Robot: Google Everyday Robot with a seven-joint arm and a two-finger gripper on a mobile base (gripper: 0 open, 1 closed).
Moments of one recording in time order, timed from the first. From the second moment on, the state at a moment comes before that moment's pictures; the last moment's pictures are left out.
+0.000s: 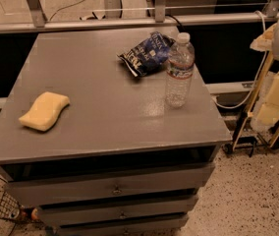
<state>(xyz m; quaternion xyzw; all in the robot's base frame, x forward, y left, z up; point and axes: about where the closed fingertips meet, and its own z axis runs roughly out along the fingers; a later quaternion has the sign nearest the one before) 0.438 -0.215 0.983 -0.60 0.78 -0.04 0.17</state>
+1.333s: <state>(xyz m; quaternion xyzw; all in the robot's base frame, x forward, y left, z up) 0.493 -0.178 0.959 -0.57 0.76 0.08 0.29</state>
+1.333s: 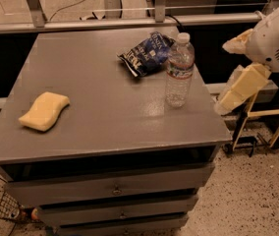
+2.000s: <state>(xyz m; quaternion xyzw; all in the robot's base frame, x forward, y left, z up) 0.527 -0.167 0.932 -0.54 0.76 0.13 0.35</state>
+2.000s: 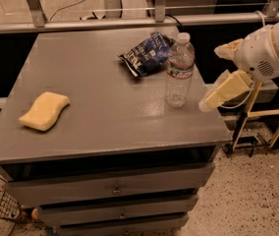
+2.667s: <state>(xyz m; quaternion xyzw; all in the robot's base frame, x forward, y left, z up) 0.560 -0.142 0.926 -0.51 0.73 0.17 0.43</state>
